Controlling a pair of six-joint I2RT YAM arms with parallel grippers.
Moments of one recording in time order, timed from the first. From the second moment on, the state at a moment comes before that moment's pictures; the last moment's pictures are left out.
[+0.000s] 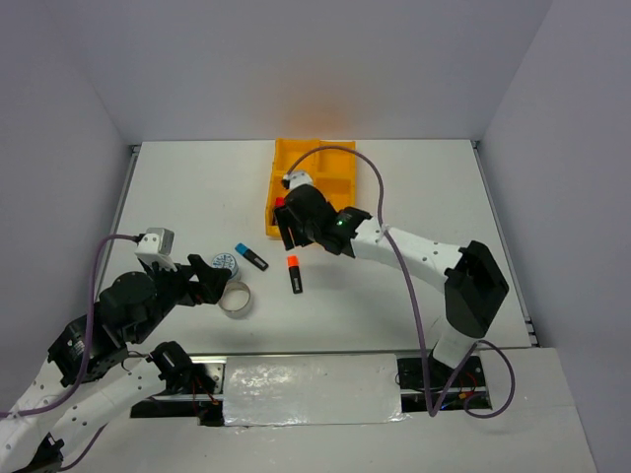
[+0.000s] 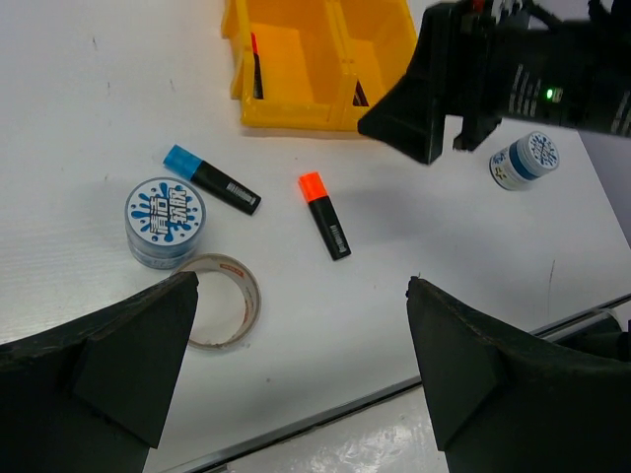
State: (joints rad) left arm -0.77 0.39 0.84 -0.79 -0.36 -0.56; right arm 0.87 1.70 1.37 -0.40 0.27 0.33
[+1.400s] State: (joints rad) left arm -0.77 0.40 0.84 -0.79 -0.37 -0.56; right arm 0.88 2.02 1.74 -0.50 0.38 0.39
